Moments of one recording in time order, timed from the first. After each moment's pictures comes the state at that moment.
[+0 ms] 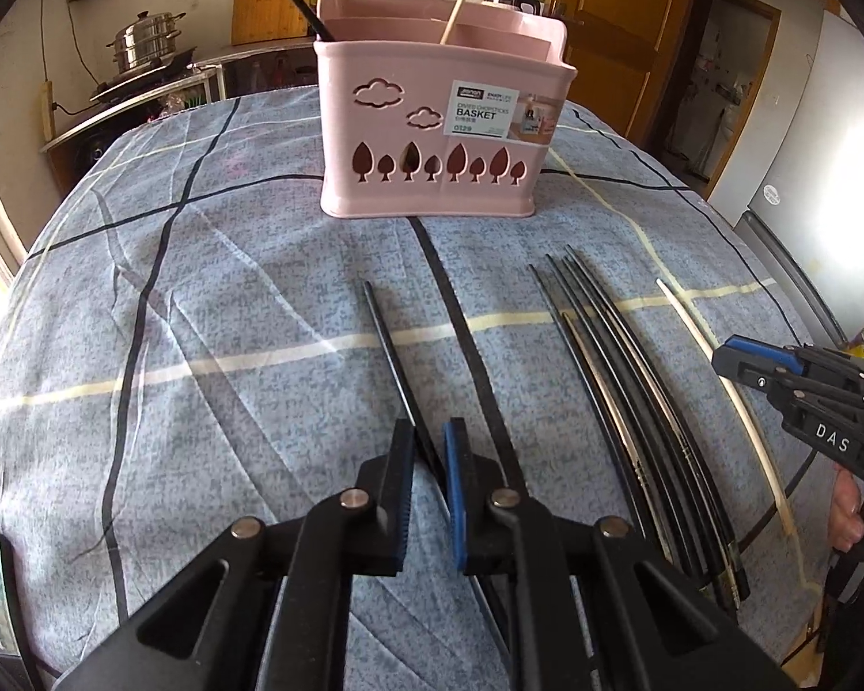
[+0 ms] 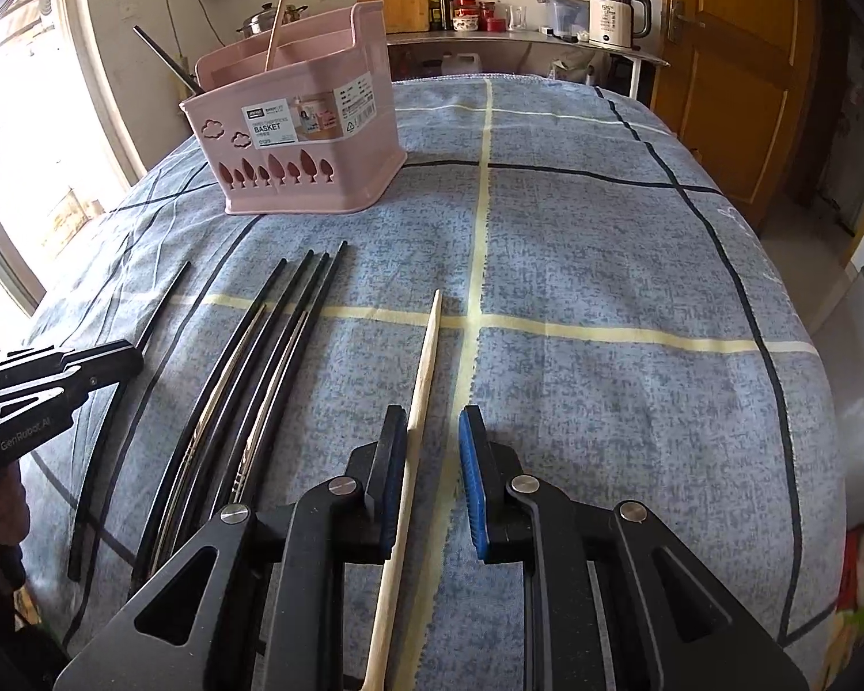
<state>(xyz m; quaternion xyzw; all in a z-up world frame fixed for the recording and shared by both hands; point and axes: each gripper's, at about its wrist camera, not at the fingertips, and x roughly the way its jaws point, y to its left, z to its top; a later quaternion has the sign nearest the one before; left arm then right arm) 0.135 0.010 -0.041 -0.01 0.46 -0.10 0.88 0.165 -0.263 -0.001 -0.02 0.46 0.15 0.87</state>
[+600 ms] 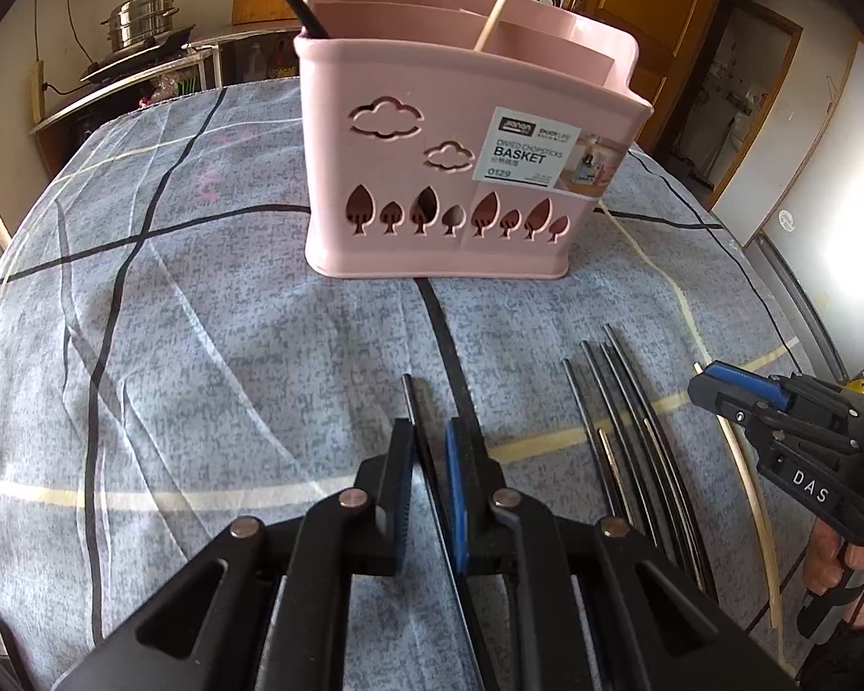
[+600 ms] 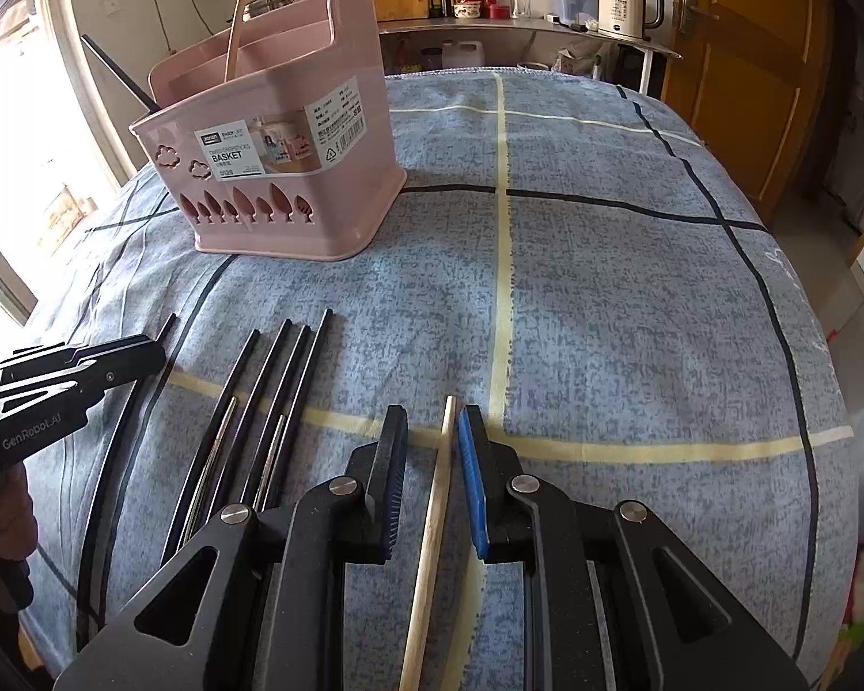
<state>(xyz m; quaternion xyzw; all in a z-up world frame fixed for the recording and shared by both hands) 0.202 0.007 -0.044 -0.03 0.47 -0.10 0.87 0.220 -0.241 -0.005 -0.02 0.48 0.14 0.87</state>
